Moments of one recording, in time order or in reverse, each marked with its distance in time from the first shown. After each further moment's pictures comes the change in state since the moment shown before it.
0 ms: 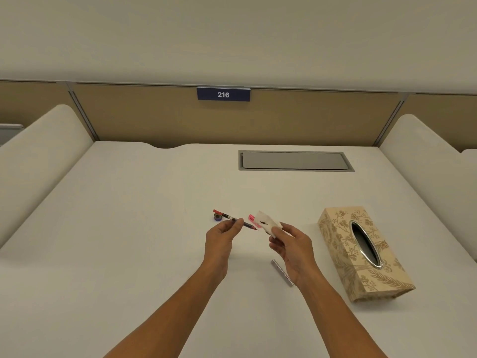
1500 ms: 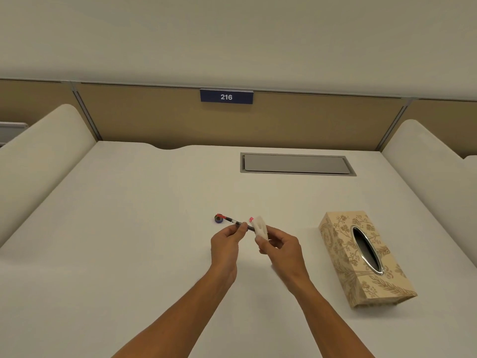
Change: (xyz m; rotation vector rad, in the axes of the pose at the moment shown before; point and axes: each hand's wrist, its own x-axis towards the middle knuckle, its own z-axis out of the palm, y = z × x) left_hand 0.000 -0.013 0.011 -0.040 0.020 -0.039; right_hand -0.002 0.017 0.007 -0.574 -0.158 -0.339
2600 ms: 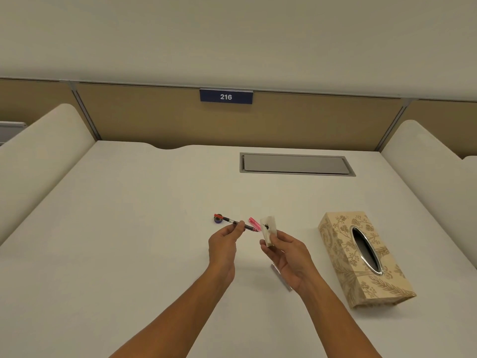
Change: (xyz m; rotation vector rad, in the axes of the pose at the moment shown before) left_hand -0.001 0.006 0.002 -0.028 0.062 -0.044; right_hand 0.005 -0.006 -0.016 0.787 -0.033 0.424
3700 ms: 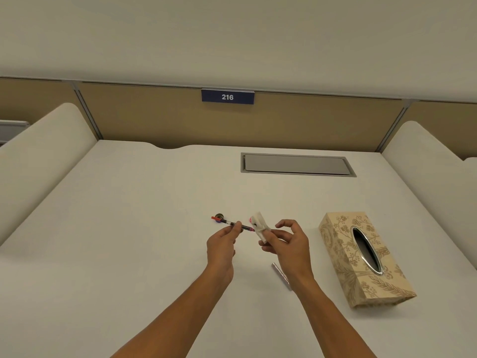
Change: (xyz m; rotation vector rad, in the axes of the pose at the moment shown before) left_hand -0.002 0.000 -0.007 -0.056 0.013 -0.020; right_hand -0.017 0.001 0.019 -0.510 0.083 -0.415
